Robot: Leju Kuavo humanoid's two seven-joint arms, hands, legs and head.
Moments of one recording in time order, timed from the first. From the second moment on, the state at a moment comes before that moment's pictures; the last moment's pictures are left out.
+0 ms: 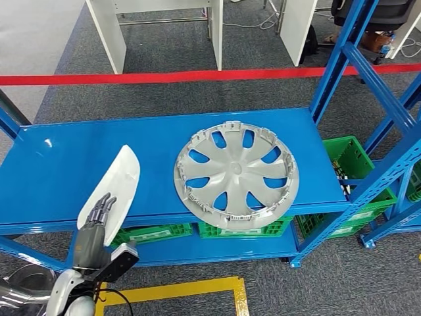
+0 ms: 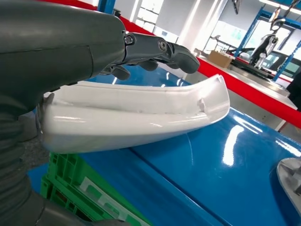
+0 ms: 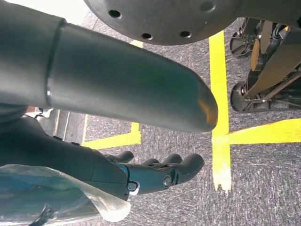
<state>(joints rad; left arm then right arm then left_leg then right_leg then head) 0.09 0.14 -0.33 -1.40 -0.91 0.54 -0.18 -0.07 0.02 1.23 -0.08 -1.22 -0.21 0.04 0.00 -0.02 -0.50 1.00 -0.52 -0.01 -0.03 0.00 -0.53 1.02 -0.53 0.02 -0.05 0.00</state>
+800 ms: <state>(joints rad) 0.12 0.14 -0.33 -1.43 -0.92 0.53 -0.17 -0.07 0.02 1.24 -0.08 -1.23 -0.21 0.05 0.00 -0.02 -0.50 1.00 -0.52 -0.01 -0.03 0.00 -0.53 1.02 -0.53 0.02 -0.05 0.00</state>
